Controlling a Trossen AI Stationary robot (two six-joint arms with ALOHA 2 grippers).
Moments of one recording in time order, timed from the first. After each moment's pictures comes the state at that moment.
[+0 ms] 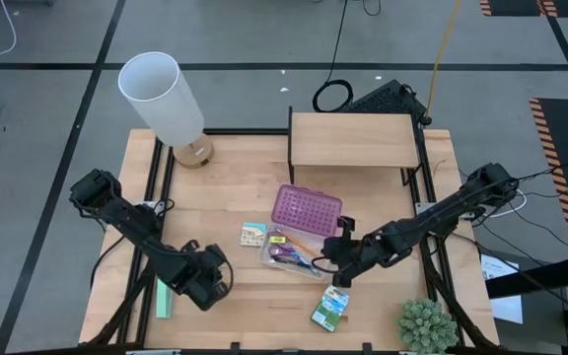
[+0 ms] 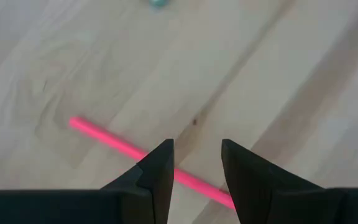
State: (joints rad) left arm -0.73 1.59 0.94 -0.84 -0.31 -1.38; right arm 0.48 1.50 1.03 -0.52 0.42 0.44
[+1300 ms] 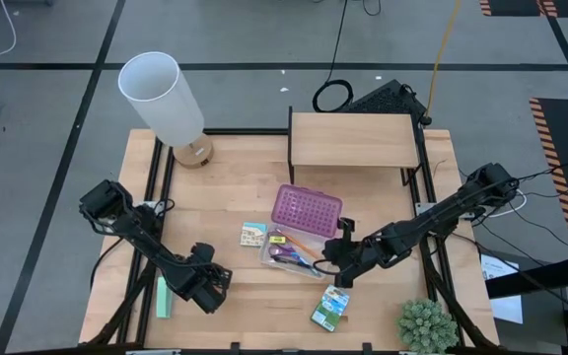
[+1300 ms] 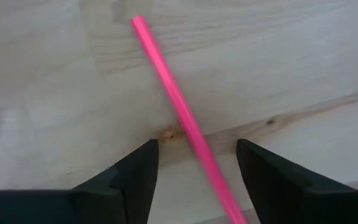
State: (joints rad) left arm -0.73 1.73 0.94 -0.91 -0.22 -2.05; right arm 0.48 1.50 0.97 -0.45 0.41 0.40
